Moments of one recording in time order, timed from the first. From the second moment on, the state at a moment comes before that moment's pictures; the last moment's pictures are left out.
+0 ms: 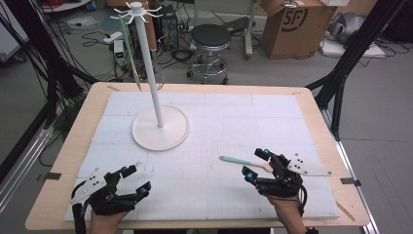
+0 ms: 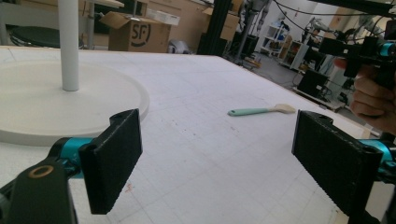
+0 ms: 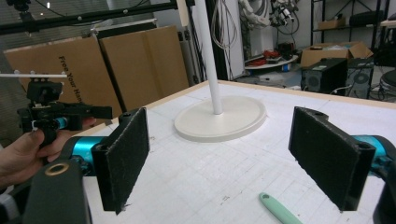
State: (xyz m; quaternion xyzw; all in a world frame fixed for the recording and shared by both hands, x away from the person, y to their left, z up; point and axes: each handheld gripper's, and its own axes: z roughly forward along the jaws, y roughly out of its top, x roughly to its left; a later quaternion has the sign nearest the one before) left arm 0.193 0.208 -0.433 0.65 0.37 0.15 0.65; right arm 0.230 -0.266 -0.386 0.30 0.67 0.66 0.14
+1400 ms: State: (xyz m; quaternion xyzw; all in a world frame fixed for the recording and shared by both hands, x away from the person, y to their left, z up) left arm 0.193 0.207 -0.433 0.65 0.37 0.15 0.65; right arm 0.244 -0.262 -0.401 0.36 0.69 0.62 0.09
